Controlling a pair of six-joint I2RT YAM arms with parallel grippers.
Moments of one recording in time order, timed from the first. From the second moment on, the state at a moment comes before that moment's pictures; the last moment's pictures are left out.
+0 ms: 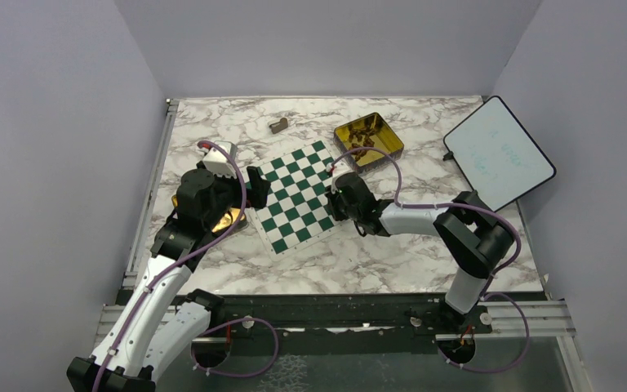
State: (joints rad) left arm -0.35 0.76 0.77 -0.30 0.04 -0.22; right arm 0.79 1.76 0.86 0.26 0.15 0.18
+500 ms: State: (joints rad) left arm -0.35 0.75 0.77 -0.30 0.04 -0.22; right arm 0.79 1.77 0.87 0.27 0.17 0.18
